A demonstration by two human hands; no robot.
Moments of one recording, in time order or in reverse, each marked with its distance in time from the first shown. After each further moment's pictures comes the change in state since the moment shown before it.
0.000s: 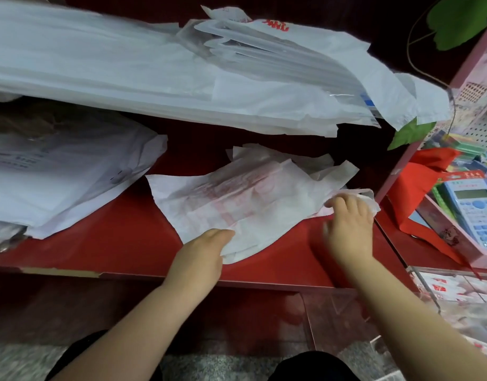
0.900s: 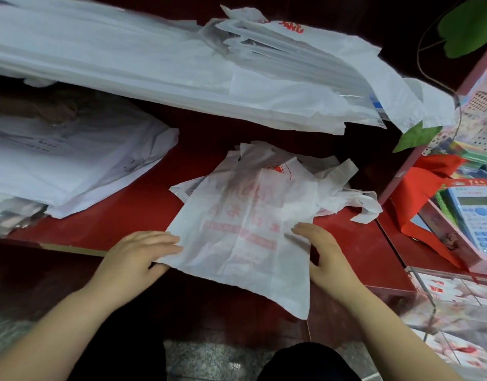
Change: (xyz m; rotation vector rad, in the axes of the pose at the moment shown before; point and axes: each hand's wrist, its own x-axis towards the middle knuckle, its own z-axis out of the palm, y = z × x) left_hand -0.045 -0.097 -0.029 0.148 0.209 0.295; right_hand -0.050 -0.020 -0.022 0.619 -0.442 -0.118
